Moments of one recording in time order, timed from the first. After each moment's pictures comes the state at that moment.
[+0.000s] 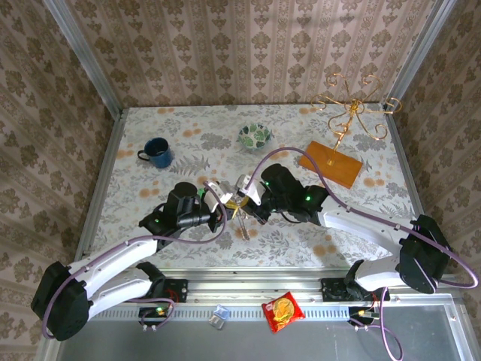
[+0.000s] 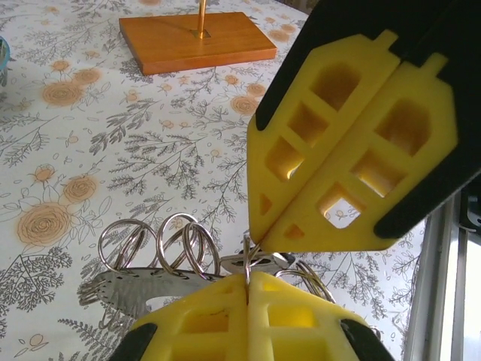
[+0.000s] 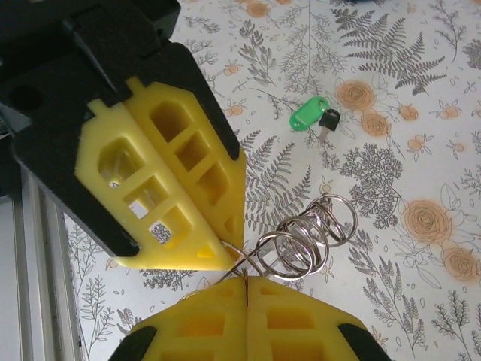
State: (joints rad) left arm -0.74 0.97 0.50 0.01 0.44 0.01; right arm 0.83 1.36 0.96 -0.30 -0.24 -0.19
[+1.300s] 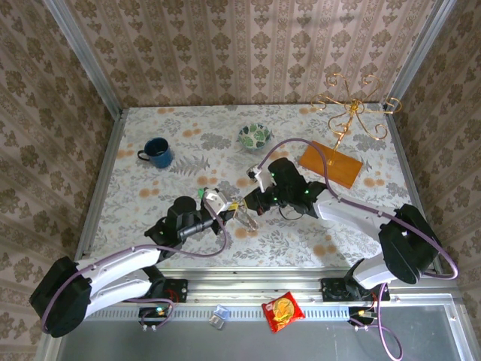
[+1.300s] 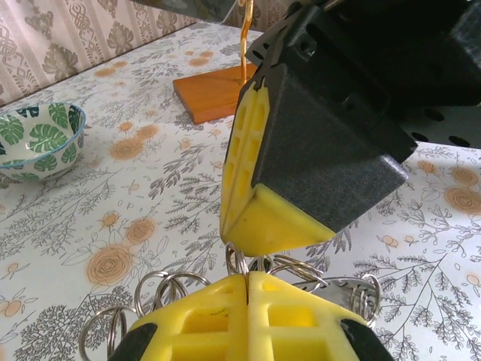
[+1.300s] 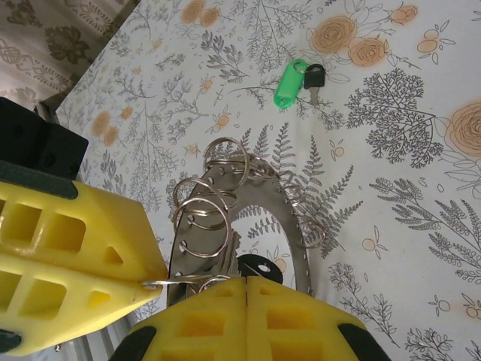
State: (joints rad) left arm -0.82 0.97 0.32 0.37 0.24 0.09; right arm 0.69 1.46 0.89 -0.13 -0.44 0.27
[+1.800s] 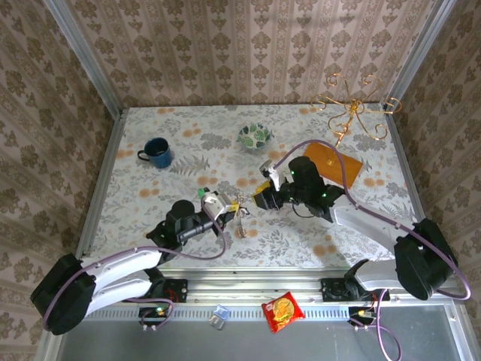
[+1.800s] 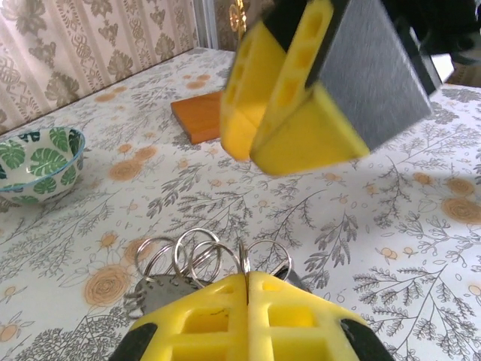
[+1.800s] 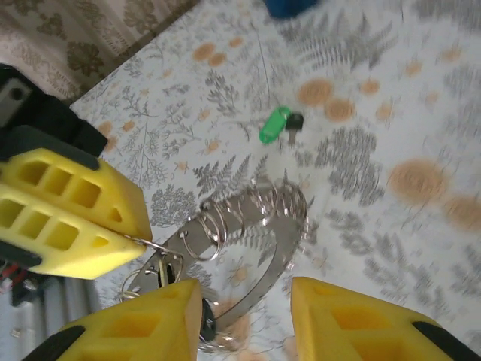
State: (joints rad) left arm -0.82 0.99 0.25 0.54 0.26 0.11; right arm 0.59 1.31 0.78 -0.03 -0.52 0.02
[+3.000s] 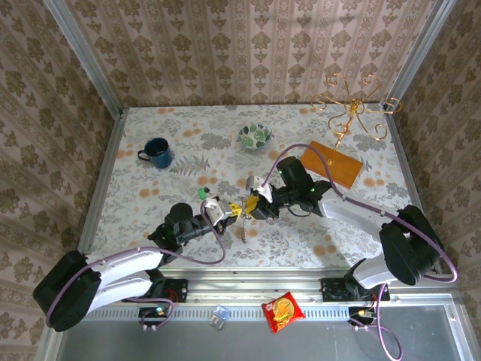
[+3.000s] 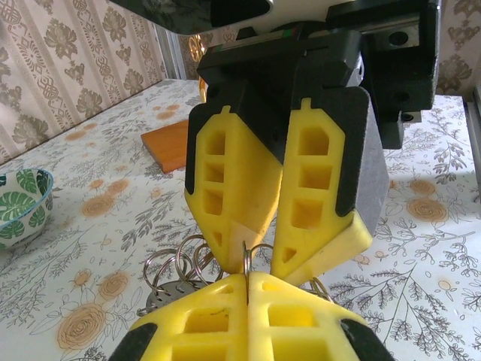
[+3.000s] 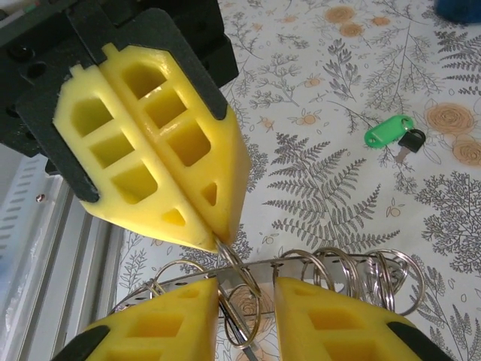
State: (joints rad) left arm -0.82 1.03 0.22 0.66 0.35 0.16; right arm 0.62 1.44 0.85 -0.16 -0.74 -0.41
